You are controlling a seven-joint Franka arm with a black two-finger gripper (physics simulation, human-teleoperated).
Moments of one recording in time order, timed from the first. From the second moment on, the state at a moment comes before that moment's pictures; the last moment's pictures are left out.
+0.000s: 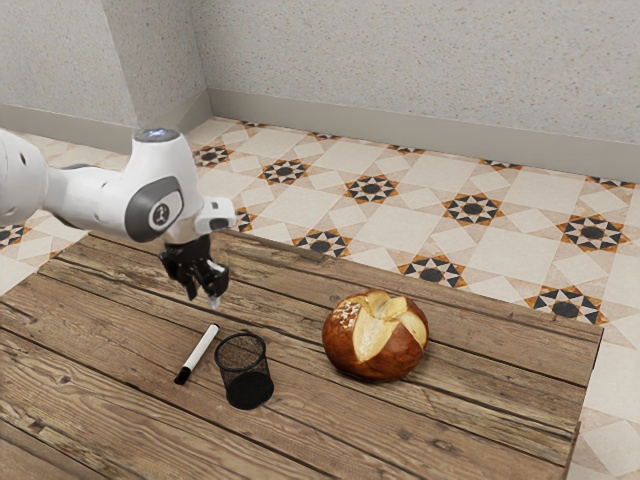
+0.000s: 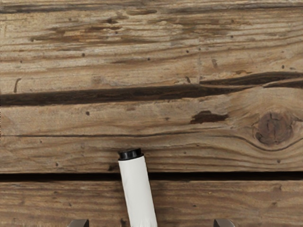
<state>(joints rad) 0.09 0.17 -0.01 -2.11 0.03 2.29 0.08</state>
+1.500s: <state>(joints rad) 0.05 0.01 -0.02 -2.13 0.06 2.35 -0.16</state>
